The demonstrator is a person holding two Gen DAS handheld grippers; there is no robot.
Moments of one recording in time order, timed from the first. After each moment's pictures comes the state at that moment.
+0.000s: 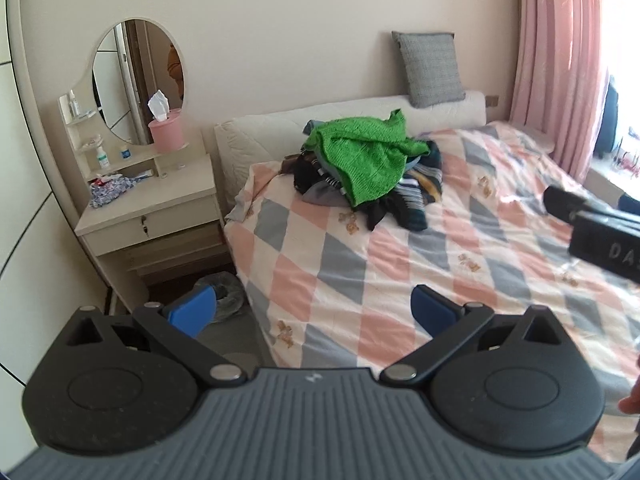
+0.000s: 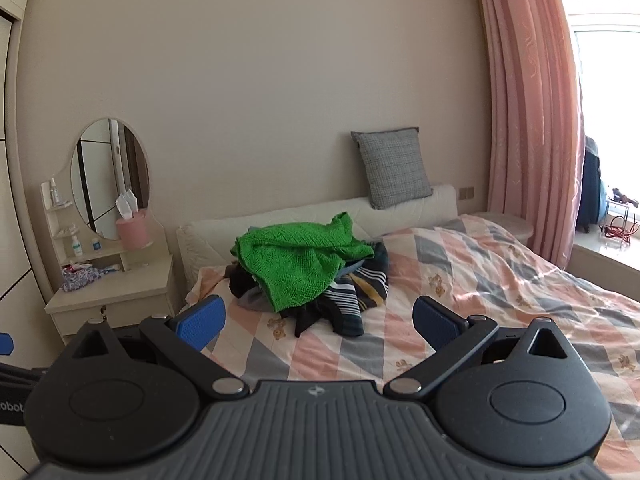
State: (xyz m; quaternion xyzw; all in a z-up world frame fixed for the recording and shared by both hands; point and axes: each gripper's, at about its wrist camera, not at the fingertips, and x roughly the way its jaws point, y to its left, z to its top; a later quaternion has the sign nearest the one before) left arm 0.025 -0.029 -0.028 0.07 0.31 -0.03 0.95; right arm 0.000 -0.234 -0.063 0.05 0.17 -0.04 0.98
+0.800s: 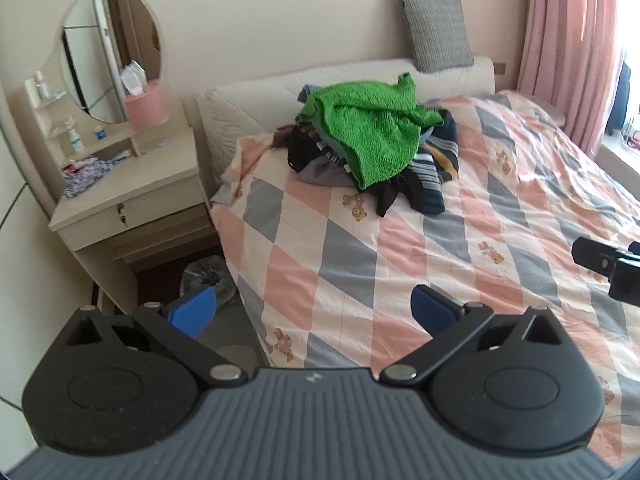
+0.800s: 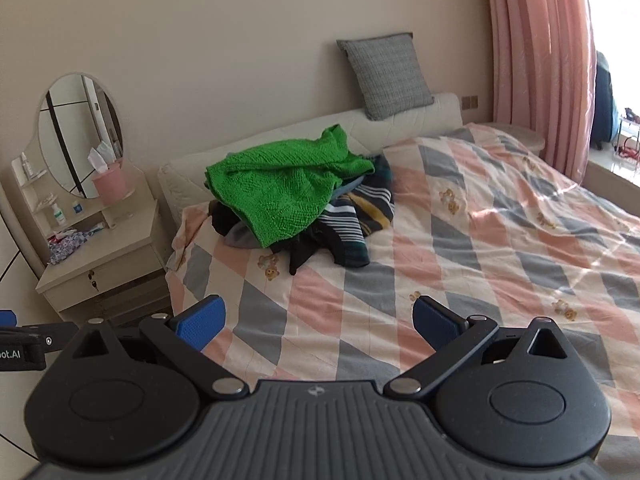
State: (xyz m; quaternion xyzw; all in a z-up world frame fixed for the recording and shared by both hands) left arm 0.182 -0.025 -0.088 0.07 0.37 -0.06 0.92; right arm 0.129 -0.272 -0.141 0.11 0.30 -0.03 0.95
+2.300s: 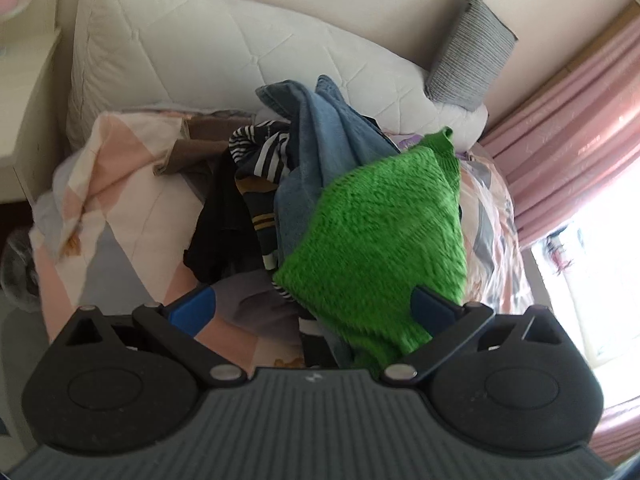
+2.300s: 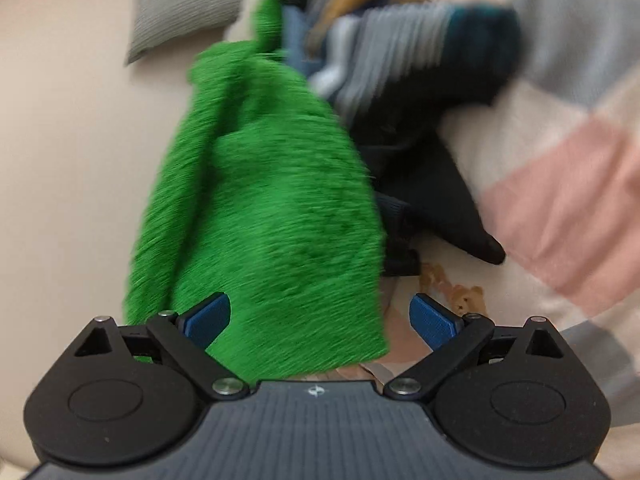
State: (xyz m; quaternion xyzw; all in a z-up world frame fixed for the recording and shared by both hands) left arm 0.727 0.020 -0.195 -0.20 0.49 -0.19 0.83; right arm 0.519 -0.301 -0.452 0.74 0.22 0.04 0.64
